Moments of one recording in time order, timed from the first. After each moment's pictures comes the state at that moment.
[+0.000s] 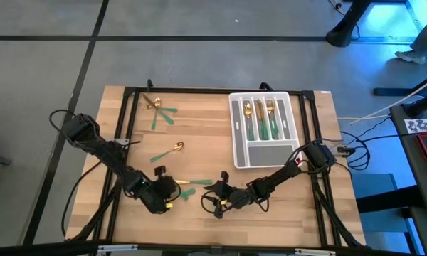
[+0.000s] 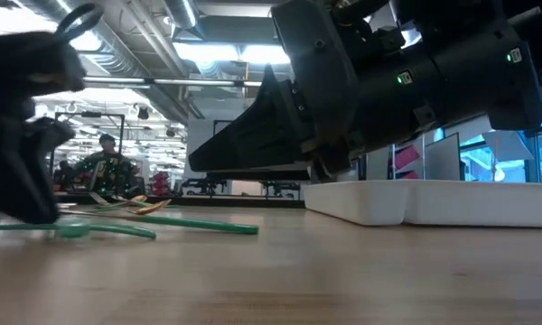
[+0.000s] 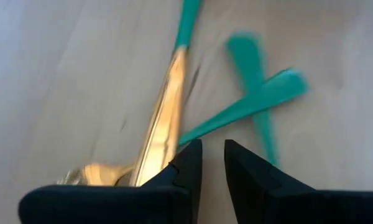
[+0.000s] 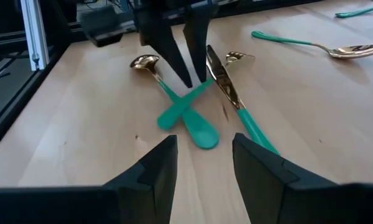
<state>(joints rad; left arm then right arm) -0.73 1.58 0.63 -0.18 -0.55 -0.79 0.48 2.17 1.06 0.73 0.54 0.34</state>
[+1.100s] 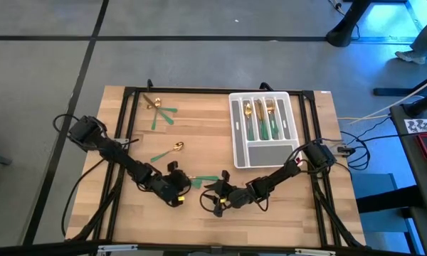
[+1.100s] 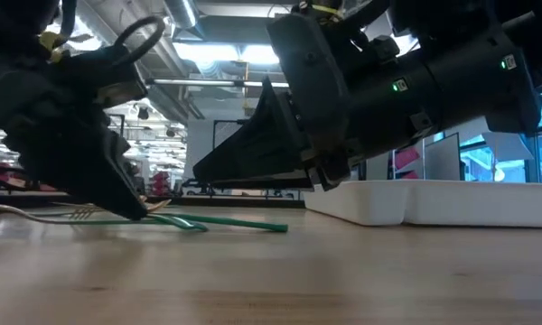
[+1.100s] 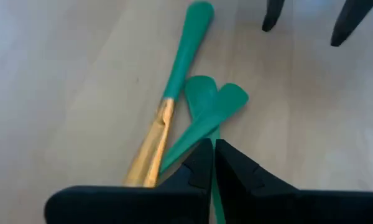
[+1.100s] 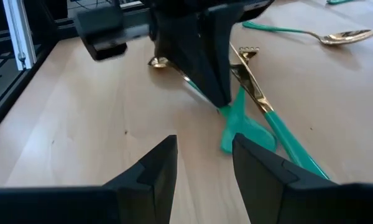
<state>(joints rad) -0.57 1.66 0.60 0.13 -0.52 -0.65 0.47 2.17 1.05 0.70 0.55 0.40</state>
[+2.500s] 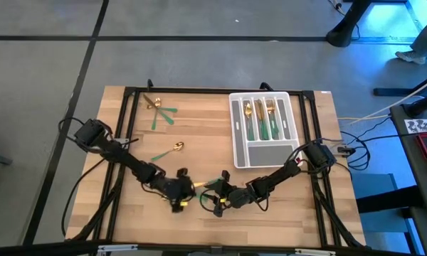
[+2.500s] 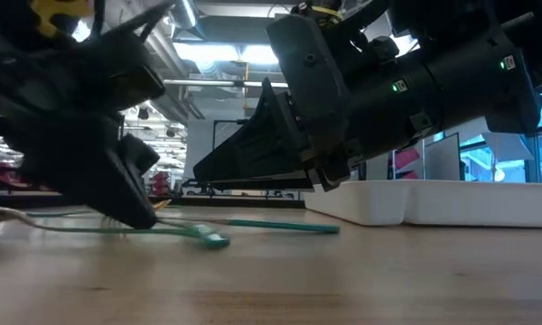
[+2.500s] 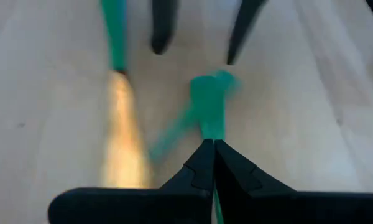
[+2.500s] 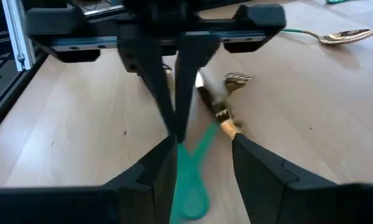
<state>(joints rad) -0.54 1.76 0.59 0.36 -0.26 -0.46 0.47 2.17 1.05 0.70 0.55 0.40</state>
